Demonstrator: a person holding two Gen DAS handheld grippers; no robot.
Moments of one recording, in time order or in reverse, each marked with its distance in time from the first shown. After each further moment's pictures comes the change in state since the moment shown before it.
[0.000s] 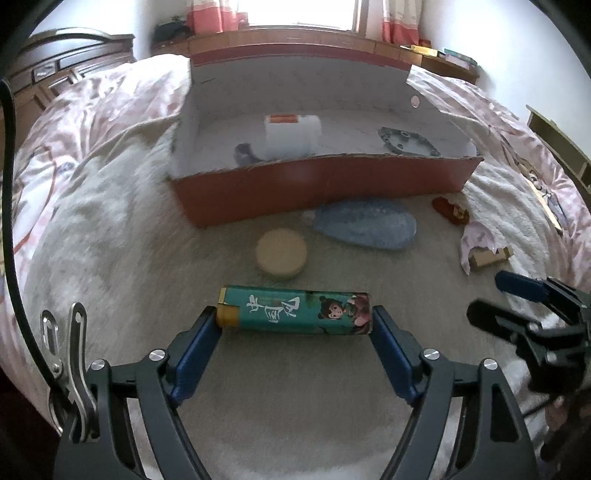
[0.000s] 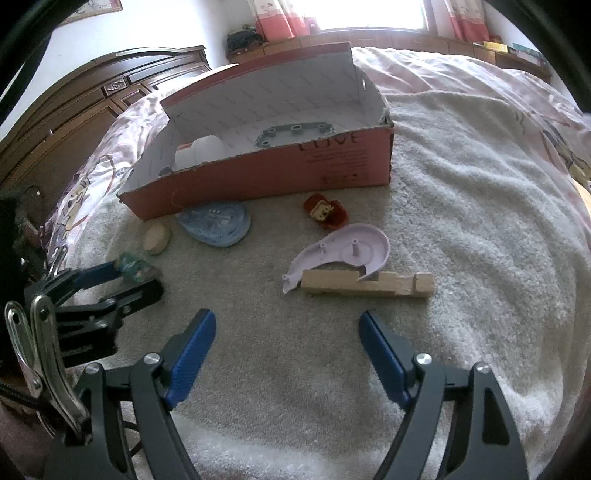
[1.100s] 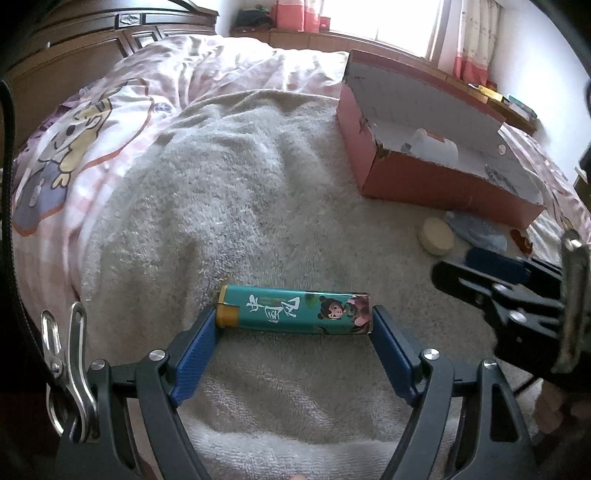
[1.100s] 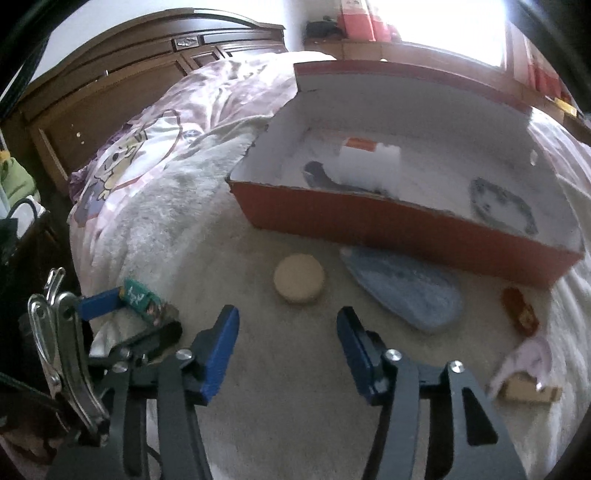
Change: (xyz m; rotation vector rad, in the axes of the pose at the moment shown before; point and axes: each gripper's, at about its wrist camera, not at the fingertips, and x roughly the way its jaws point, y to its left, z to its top) left arm -0.023 0.092 -0.043 -0.238 -0.036 0.112; right arm 0.058 0.132 0.034 -0.255 0.031 0.092
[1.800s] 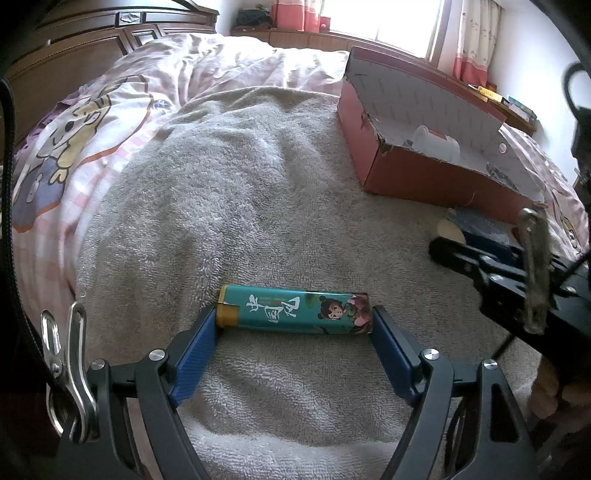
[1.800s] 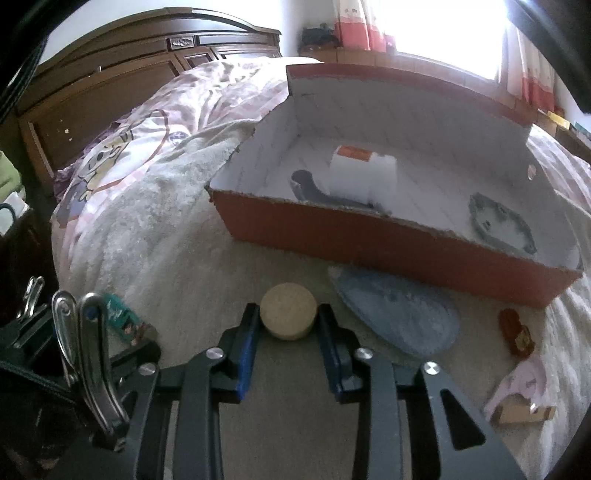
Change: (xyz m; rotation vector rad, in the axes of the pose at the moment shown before) left arm 0.002 0.001 -0.003 -0.005 0.001 -0.005; right arm 0.005 -0.005 0.003 -0.018 -0.021 -0.063
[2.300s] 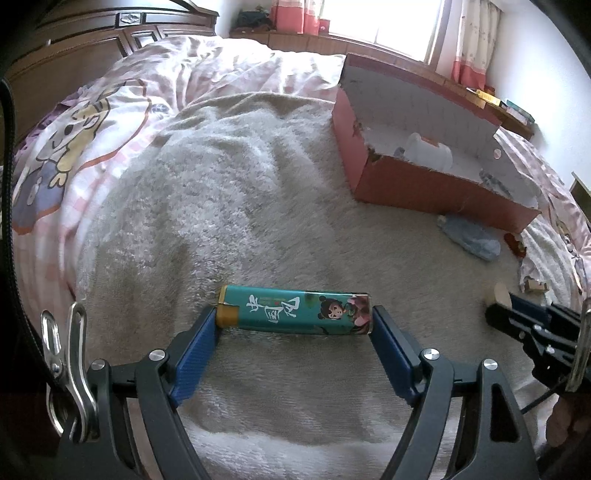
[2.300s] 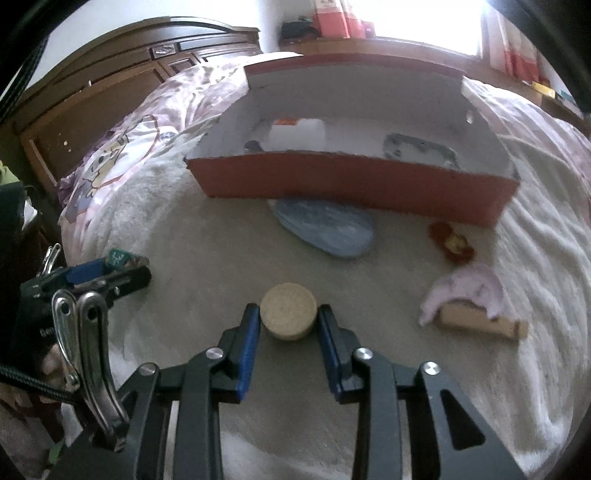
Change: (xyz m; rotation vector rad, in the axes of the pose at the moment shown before) left arm -0.006 -0.005 0.004 -0.002 -0.011 -0.015; right arm -0.047 -0.040 -0.048 0.093 0.021 0.014
